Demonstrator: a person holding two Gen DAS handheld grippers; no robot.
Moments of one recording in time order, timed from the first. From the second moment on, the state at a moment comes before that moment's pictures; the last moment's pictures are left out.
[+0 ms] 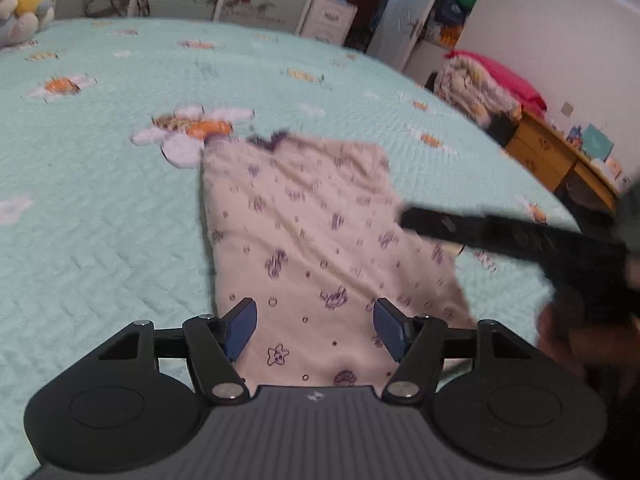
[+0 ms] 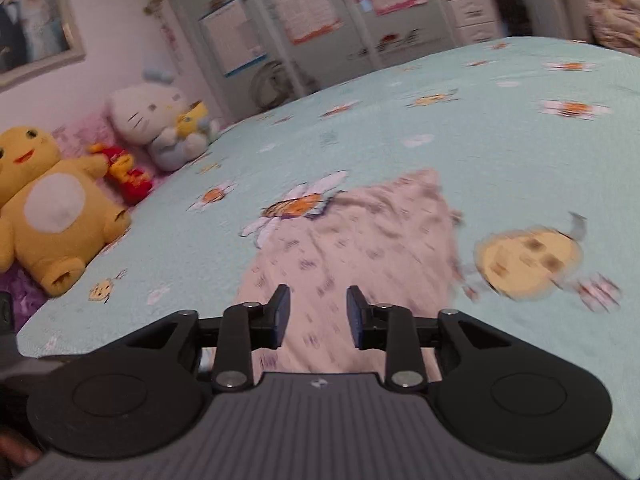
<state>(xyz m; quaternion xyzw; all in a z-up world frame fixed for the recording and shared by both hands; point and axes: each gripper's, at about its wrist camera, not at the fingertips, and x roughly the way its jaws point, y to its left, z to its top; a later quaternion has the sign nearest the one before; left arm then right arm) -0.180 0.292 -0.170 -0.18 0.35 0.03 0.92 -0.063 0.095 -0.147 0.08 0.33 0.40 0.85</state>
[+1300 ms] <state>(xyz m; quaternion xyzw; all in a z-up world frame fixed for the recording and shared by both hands) -0.117 0.349 -0.172 -0.21 0.29 0.06 0.93 0.086 0.199 -0.156 0.04 0.40 0.38 0.83</state>
